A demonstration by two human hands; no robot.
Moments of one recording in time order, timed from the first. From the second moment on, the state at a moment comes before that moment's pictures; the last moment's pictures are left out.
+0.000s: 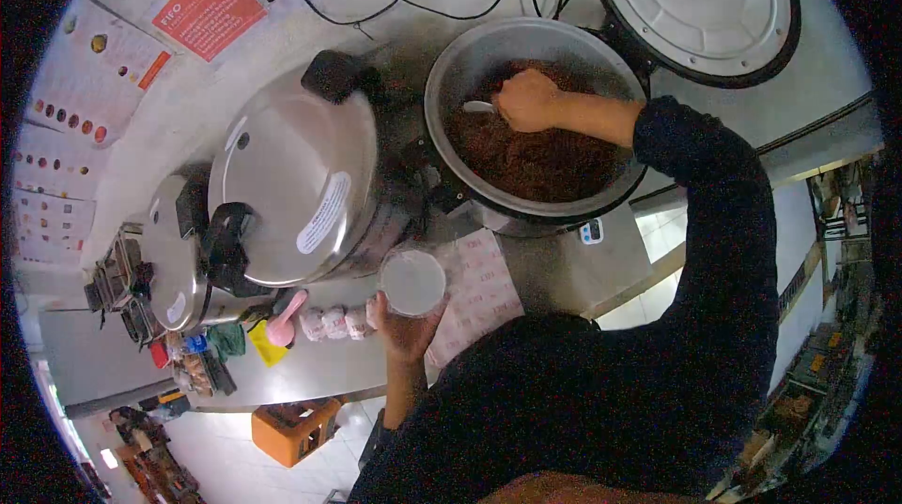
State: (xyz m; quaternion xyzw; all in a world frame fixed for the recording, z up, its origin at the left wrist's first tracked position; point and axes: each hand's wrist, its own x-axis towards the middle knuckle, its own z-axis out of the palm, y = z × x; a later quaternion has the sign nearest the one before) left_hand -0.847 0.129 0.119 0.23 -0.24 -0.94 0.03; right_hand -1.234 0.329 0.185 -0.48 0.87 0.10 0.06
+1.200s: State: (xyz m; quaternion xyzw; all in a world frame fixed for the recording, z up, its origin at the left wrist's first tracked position) left_hand -1.073 0.235 0.242 0.05 -0.41 -0.90 0.15; right_hand -1.185 0.441 0.358 -0.28 0.94 -0.20 0.02
